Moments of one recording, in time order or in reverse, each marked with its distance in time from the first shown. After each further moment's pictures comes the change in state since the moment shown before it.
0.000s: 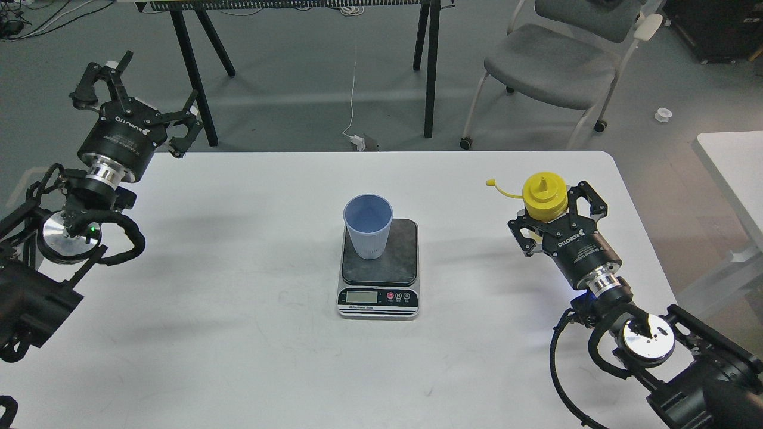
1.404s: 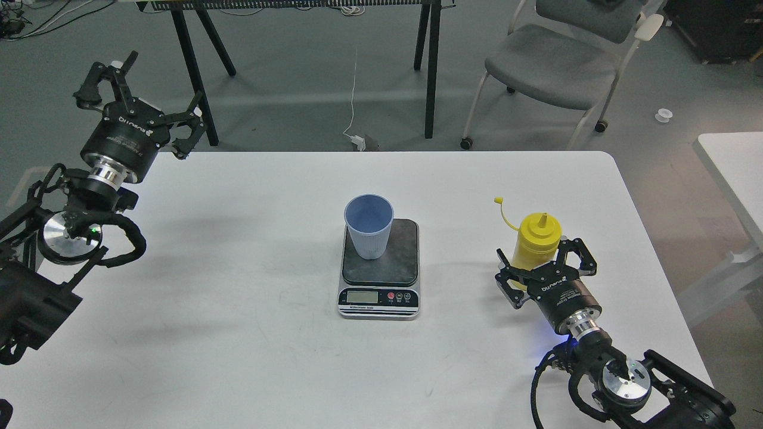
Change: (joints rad) left arm 0.007 0.018 0.011 -0.039 0.000 0.016 -0.001; right arm -0.115 0.060 0.009 -0.058 0.006 0.000 0.001
